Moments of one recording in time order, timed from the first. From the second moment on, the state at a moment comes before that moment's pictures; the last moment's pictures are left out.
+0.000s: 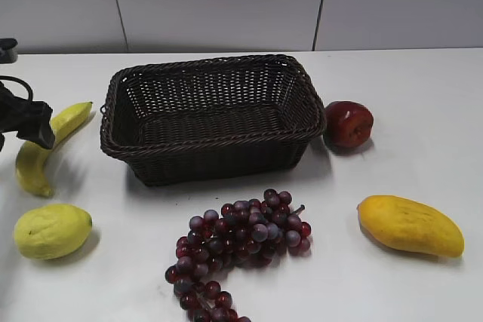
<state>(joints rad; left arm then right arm) -0.01 1.86 -1.07 -0.17 0.54 0.22 0.05 0.00 -0.49 -0.07 1.05 0.06</state>
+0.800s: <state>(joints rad) -0.01 1.97 -1.08 -0.20 0.43 0.22 0.05 0.00 -0.49 -0.07 1.05 0.06</state>
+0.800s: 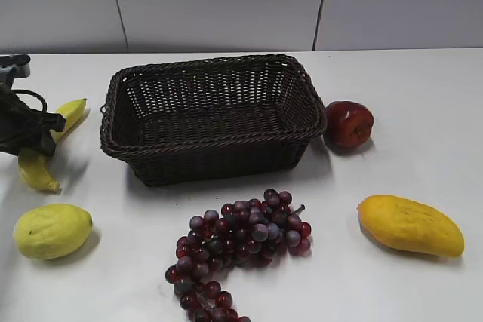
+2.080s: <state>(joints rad) -0.49 1.84 -1.54 0.15 0.59 0.23 0.05 0.00 -0.49 -0.07 1.05 0.06</state>
